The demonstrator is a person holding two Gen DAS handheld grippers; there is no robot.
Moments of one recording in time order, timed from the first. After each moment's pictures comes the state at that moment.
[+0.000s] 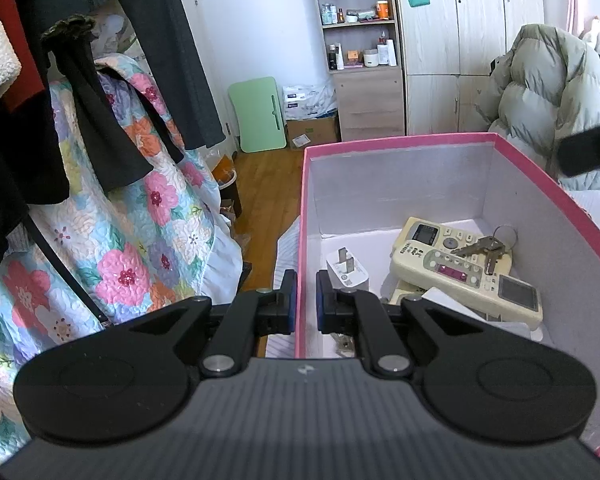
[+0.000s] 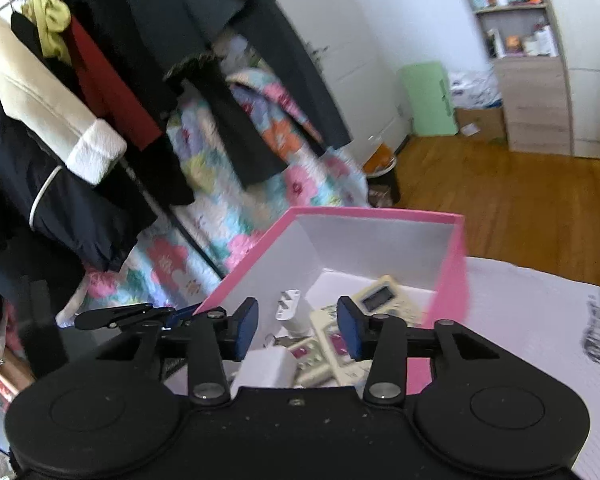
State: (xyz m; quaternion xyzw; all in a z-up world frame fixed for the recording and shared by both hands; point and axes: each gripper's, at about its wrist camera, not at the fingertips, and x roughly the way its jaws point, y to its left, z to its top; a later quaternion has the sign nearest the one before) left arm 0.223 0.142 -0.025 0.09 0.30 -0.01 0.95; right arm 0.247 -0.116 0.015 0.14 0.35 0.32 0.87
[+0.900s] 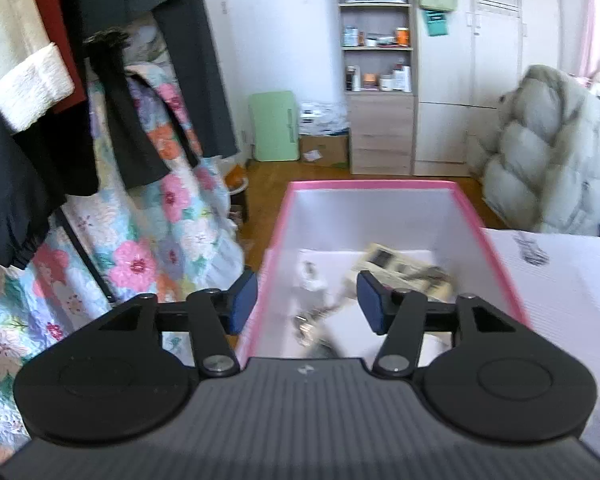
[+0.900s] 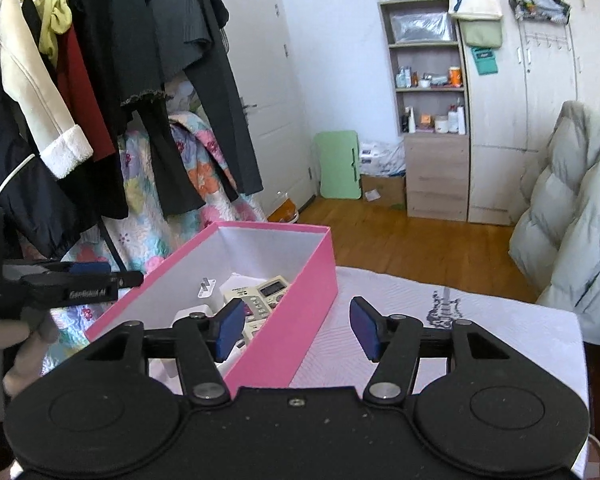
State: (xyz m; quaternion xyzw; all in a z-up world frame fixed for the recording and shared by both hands) left arm 0.150 0.103 0.033 0.04 0.28 0.01 0.96; right arm 0.122 -0.172 0.044 0.05 0.27 0.19 0.94
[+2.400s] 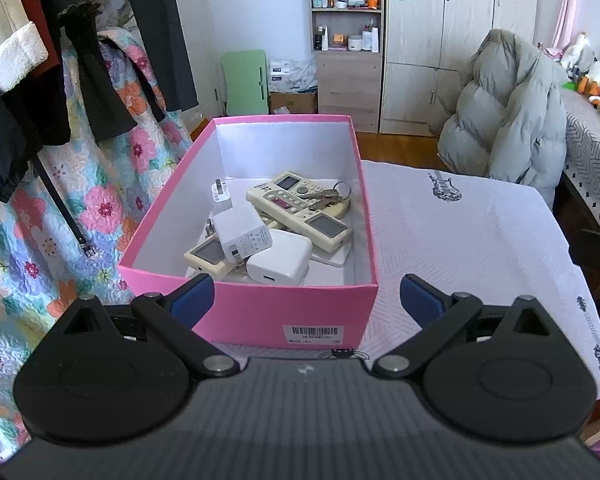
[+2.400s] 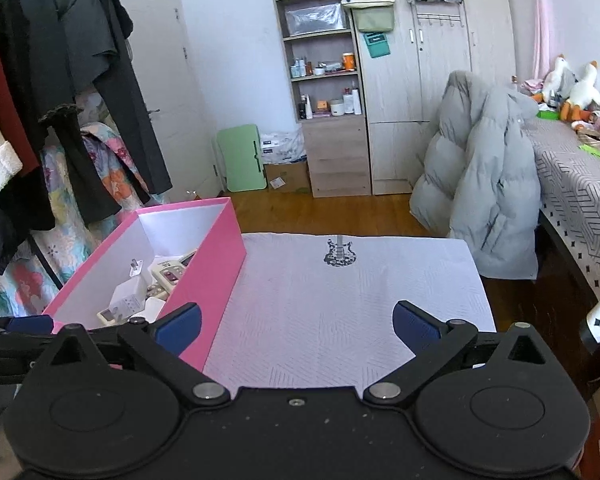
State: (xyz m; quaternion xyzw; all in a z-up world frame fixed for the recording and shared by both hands) left arm 0.065 0.014 0.030 0.03 0.34 -0.01 0.94; right arm 0.041 -0.212 0.040 0.08 0.29 0.04 0.95
